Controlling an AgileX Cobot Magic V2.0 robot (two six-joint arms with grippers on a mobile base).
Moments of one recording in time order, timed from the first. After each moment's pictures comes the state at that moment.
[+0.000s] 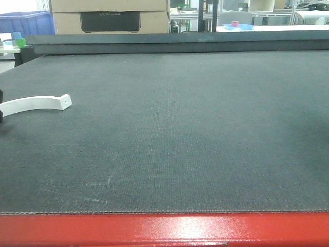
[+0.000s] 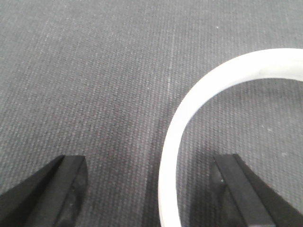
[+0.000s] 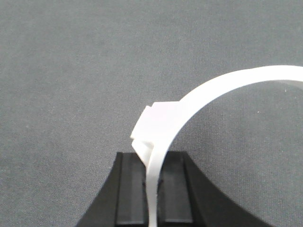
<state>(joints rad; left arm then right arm) 0.06 1.68 -0.75 -0.06 -0.11 0.02 -0.14 1.00 -0.91 0.25 0.69 -0.12</state>
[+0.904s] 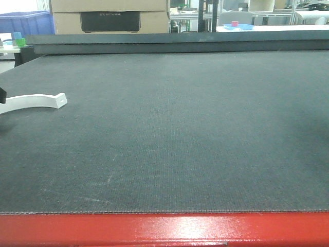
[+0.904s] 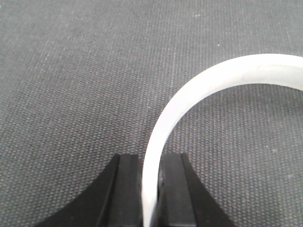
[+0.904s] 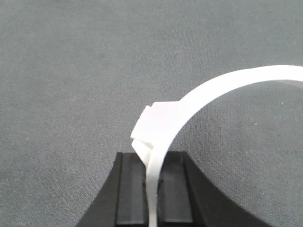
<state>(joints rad) 0.06 1.71 -0.75 -0.06 -0.18 0.02 -0.14 1.00 -0.91 0.25 0.65 -0.12</state>
